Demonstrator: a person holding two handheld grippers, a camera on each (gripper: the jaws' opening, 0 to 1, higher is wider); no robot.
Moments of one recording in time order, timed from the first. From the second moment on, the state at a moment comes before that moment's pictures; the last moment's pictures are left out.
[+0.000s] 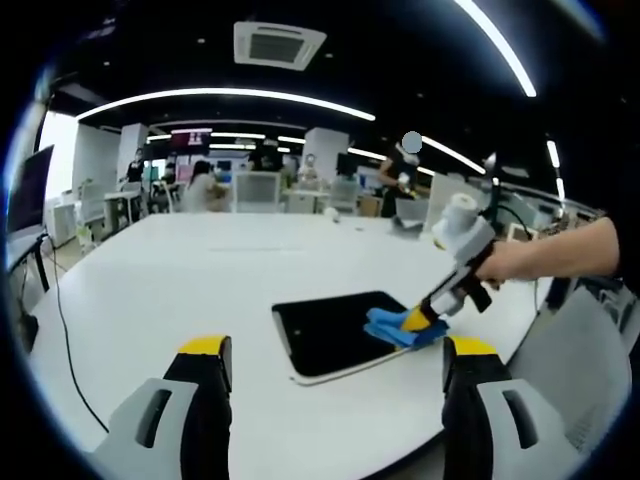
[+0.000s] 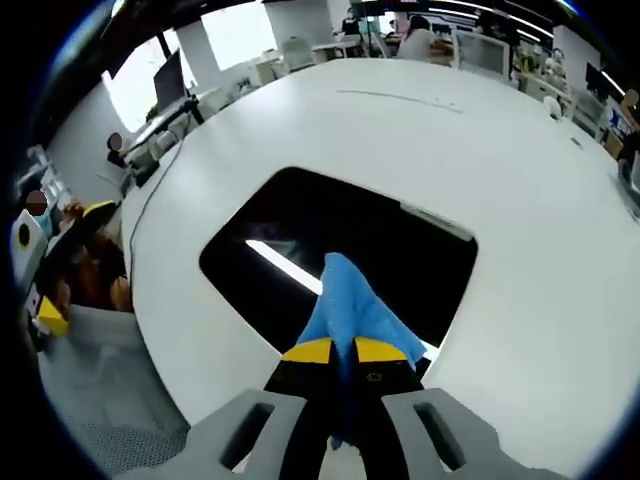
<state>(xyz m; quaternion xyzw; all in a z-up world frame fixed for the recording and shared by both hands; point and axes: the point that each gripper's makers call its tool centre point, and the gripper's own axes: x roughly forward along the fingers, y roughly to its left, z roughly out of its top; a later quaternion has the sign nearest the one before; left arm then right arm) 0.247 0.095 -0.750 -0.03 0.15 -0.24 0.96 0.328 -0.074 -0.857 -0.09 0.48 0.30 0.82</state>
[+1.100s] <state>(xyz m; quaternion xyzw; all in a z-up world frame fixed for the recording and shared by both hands) 0.247 0.095 -0.751 -0.04 0.15 -0.24 0.96 0.322 0.004 -0.856 -0.08 0.44 0.37 0.81</state>
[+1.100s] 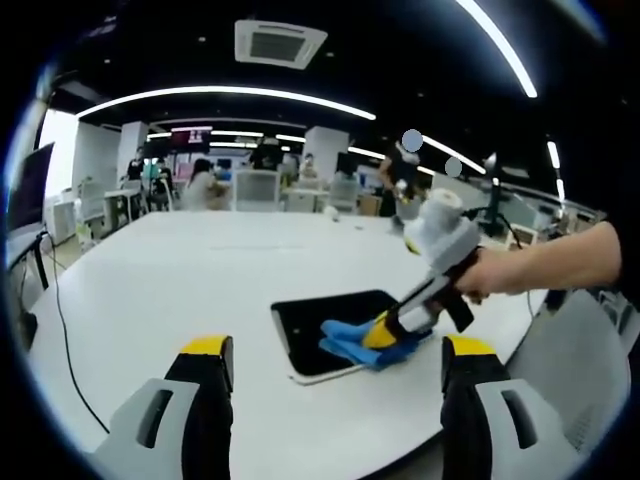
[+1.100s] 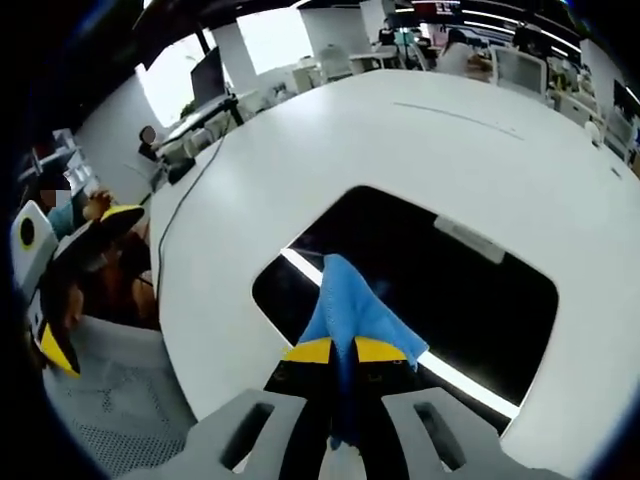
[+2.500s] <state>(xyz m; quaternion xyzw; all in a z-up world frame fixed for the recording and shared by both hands) 0.244 0.095 -0.763 -0.01 0.19 -0.25 0.95 0.322 0.076 -0.855 -0.09 0.43 0.41 0.80</state>
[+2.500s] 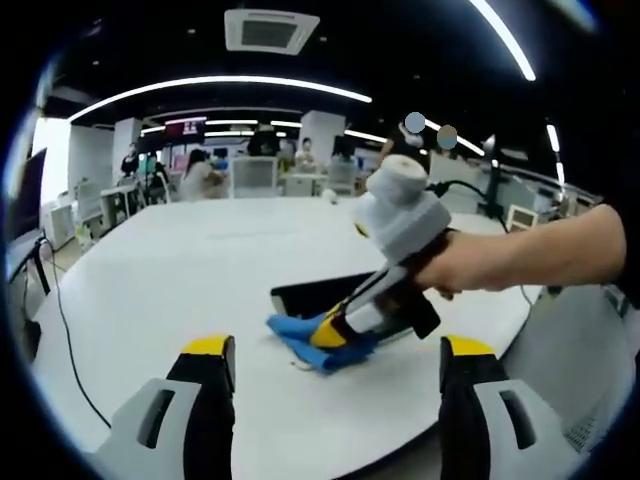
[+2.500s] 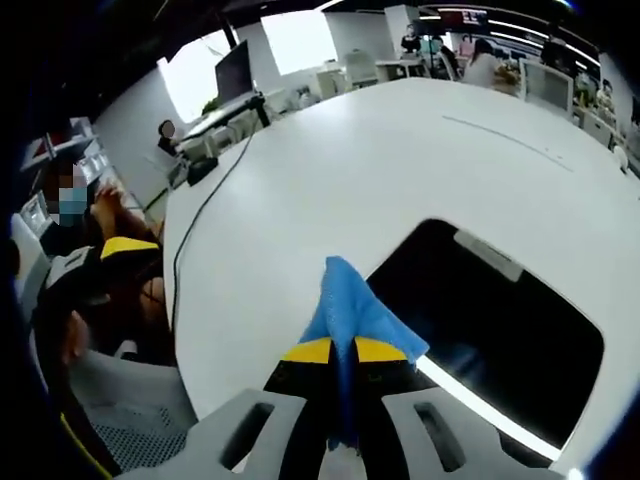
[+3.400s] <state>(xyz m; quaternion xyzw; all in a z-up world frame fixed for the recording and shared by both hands) 0.246 0.098 -0.760 -0.03 0.18 -0.24 0.95 0.336 0.077 -0.858 -0.11 0.38 0.40 0.83</state>
